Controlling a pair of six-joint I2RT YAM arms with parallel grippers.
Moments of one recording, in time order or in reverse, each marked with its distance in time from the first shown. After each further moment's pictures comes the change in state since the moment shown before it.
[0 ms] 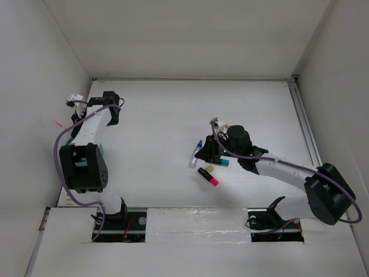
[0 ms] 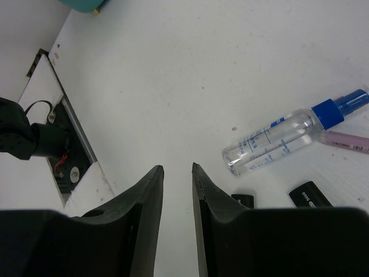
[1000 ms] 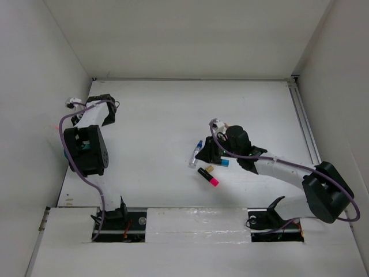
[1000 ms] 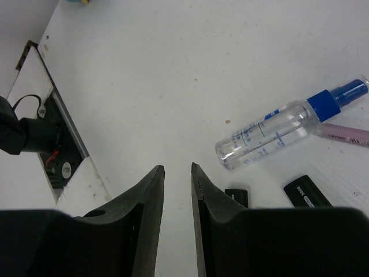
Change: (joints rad) left arm 0.103 0.230 0.081 -0.008 0.019 -0.029; right arm -0.003 0.020 0.000 -0.021 0.000 -0.019
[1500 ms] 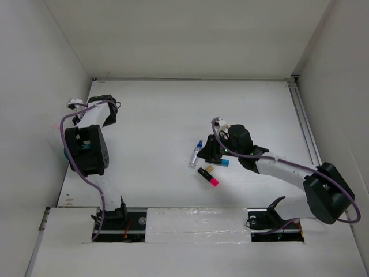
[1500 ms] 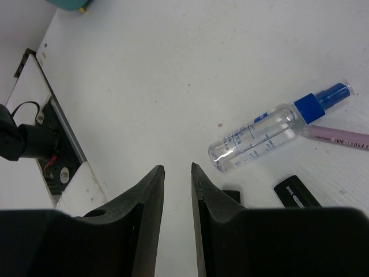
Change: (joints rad) left arm -0.010 0.002 -0.003 -0.001 0.011 -0.029; right arm -0.024 -0.007 0.000 -0.002 0.000 -0.003
